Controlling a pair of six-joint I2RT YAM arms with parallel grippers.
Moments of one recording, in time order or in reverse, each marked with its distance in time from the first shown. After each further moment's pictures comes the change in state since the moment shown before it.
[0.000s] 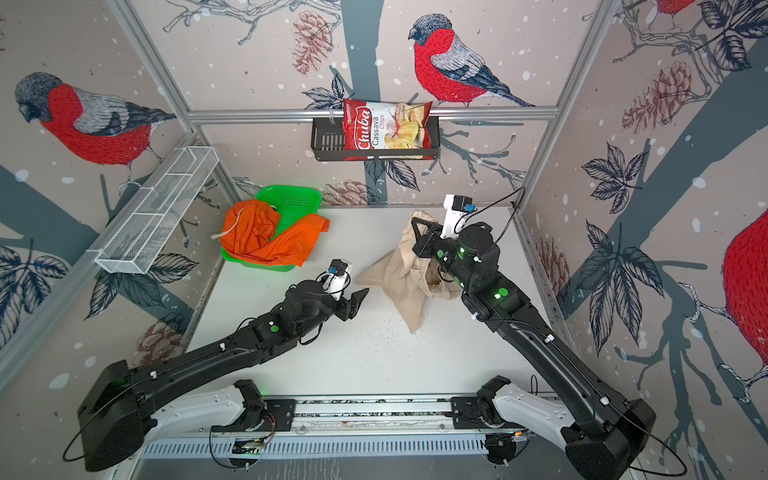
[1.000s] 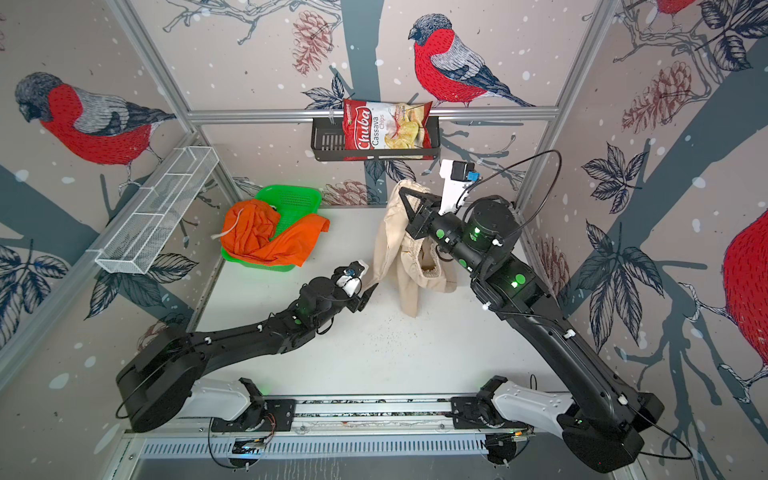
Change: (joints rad) left arm 0.060 0.281 -0.067 0.449 0.065 0.317; right arm 0.086 0.086 0.373 -0.105 -0.084 -0.113
